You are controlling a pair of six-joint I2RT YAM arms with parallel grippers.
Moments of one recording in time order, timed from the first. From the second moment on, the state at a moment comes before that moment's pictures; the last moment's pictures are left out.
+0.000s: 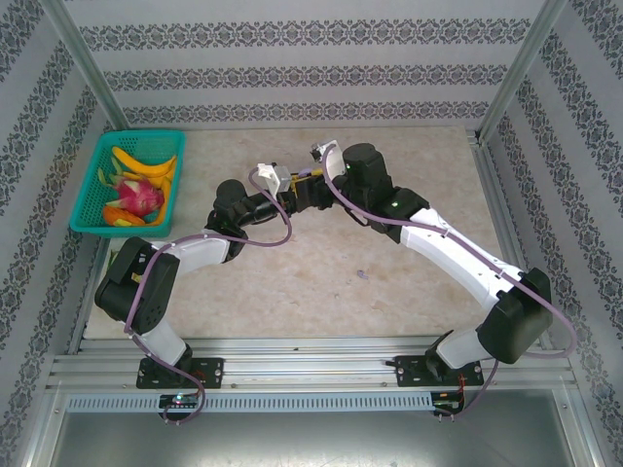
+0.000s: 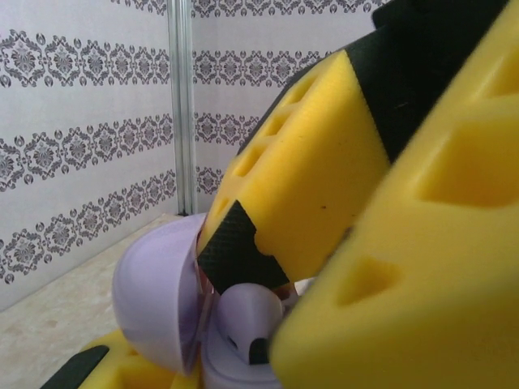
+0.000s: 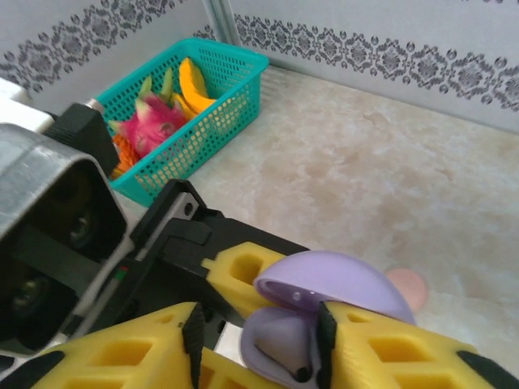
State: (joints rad) left arm -0.43 1.66 0.86 0.96 0.68 -0.11; right arm 0.65 1.46 1.32 -0.28 -0.22 0.19
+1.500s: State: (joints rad) left arm -0.44 1.64 0.85 0.98 0.66 -0.11; right arm 0.55 1.42 0.75 -0.52 -0.07 0.60
